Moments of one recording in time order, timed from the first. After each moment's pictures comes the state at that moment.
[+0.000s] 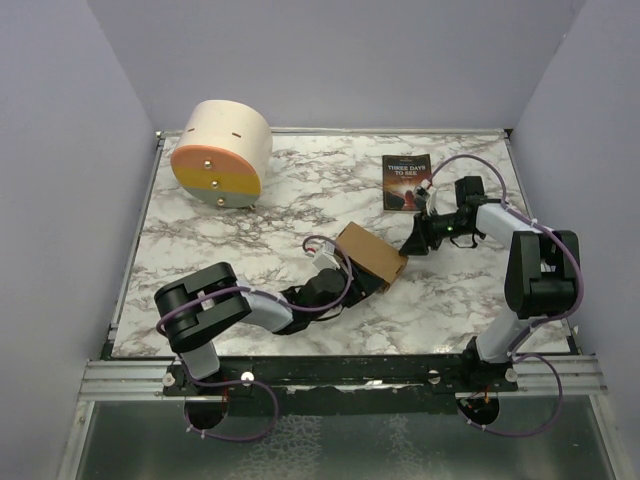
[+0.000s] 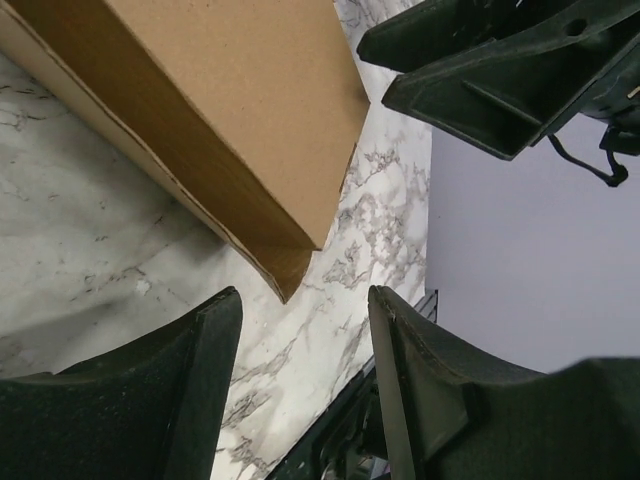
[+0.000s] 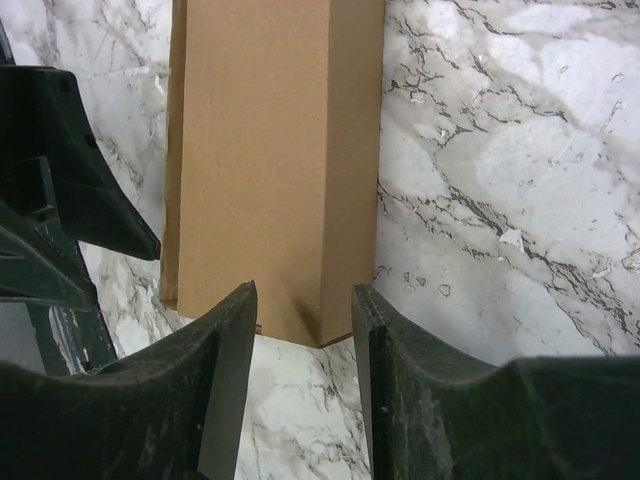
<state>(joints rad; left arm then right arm) -1.10 1.69 0.54 0.79 -0.24 -1.36 0.00 1.71 1.03 -0.58 -0.98 -0.54</state>
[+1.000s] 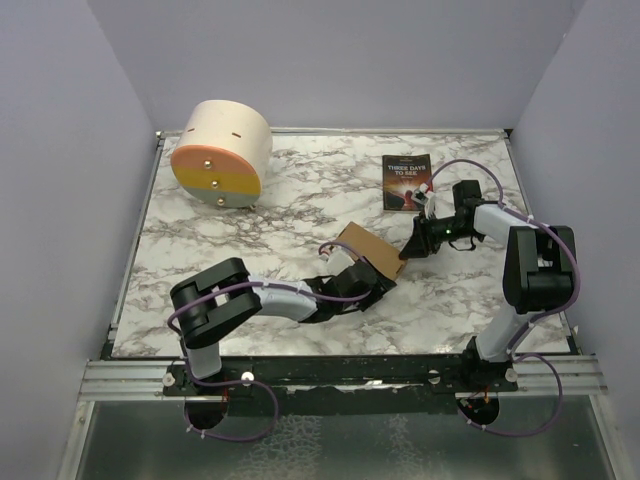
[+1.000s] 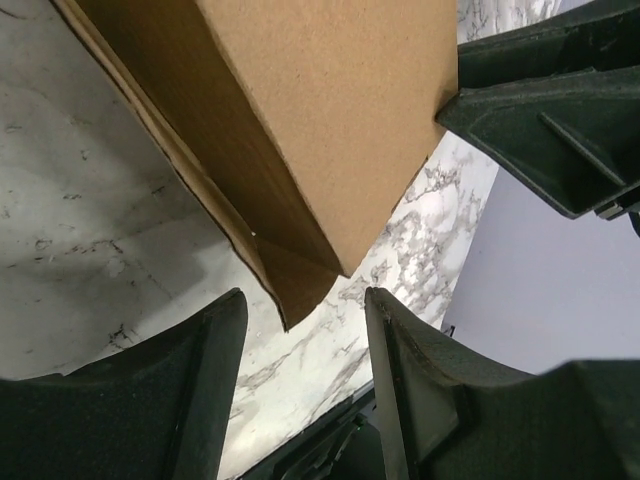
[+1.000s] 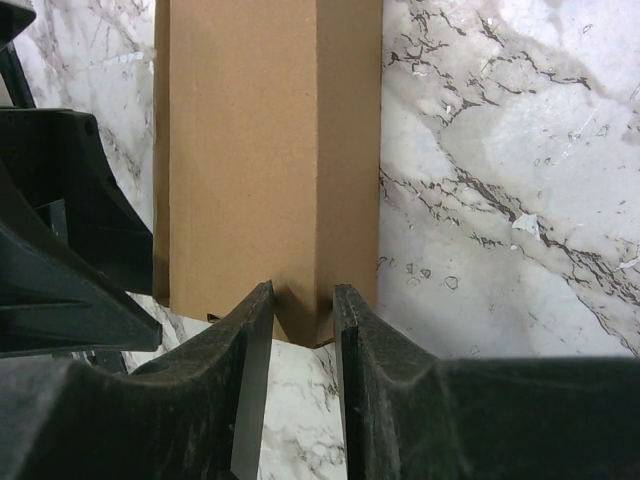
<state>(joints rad) -1.14 1.77 0.83 0.30 -0.27 -1.59 0.00 1.75 1.02 -0.58 -0.98 -0.54</state>
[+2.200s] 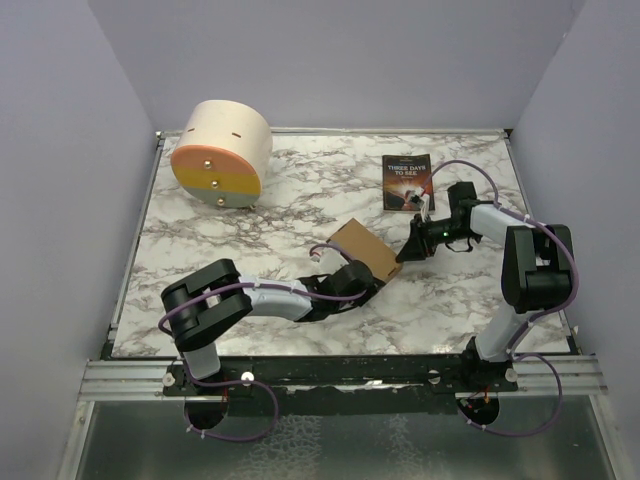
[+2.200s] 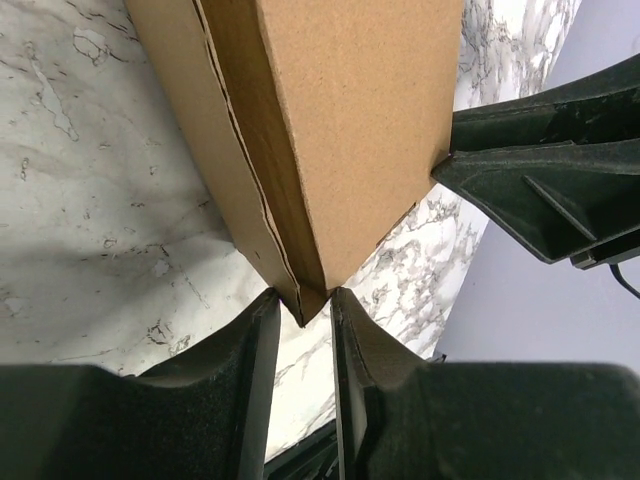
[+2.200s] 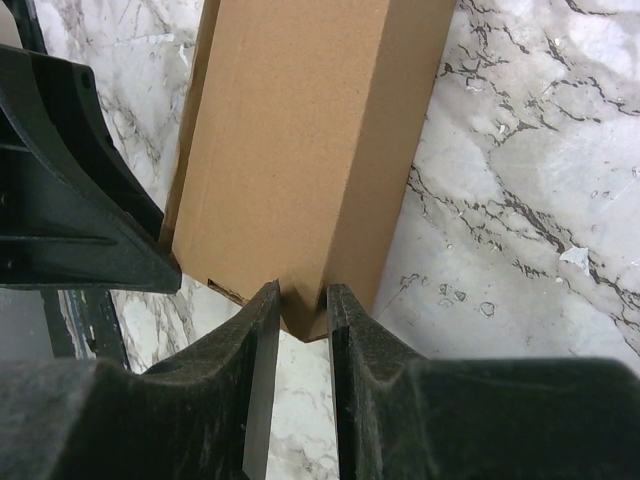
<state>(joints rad) -1.12 1.73 0.82 0.22 -0.32 -1.66 0.04 1.76 1.02 -0.62 -1.02 -0.63</state>
